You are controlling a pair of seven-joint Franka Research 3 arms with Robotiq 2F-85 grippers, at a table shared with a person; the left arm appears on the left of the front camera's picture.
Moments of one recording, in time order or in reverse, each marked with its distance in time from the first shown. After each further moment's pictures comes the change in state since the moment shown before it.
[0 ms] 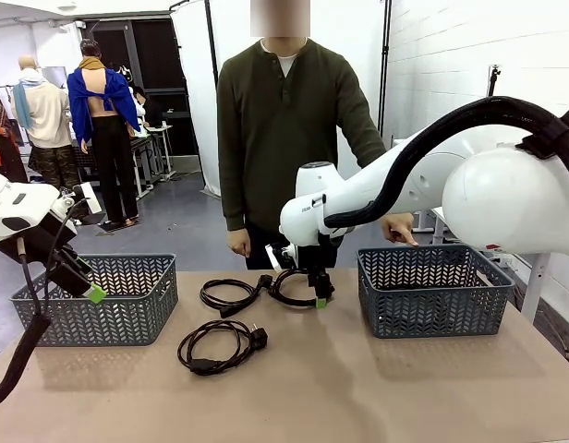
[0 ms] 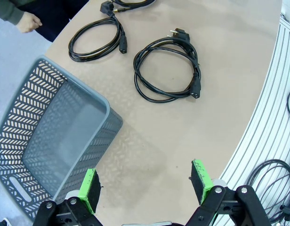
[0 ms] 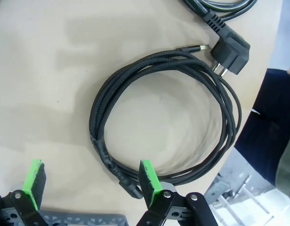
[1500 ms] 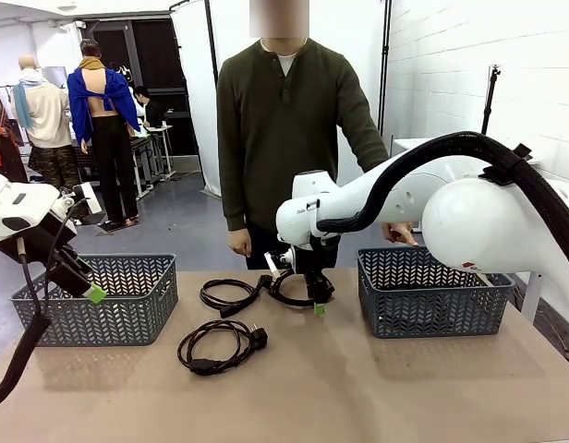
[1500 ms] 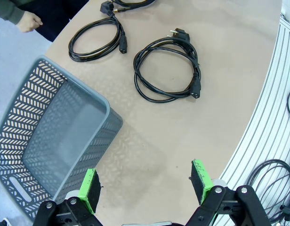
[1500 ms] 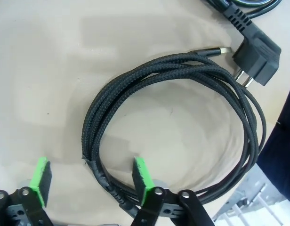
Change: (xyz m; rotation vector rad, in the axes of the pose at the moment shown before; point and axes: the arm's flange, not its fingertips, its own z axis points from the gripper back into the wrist) left arm 0.000 0.000 0.000 0.000 0.000 0.000; right arm 0.001 -0.021 -0.026 0.114 0.003 -0.010
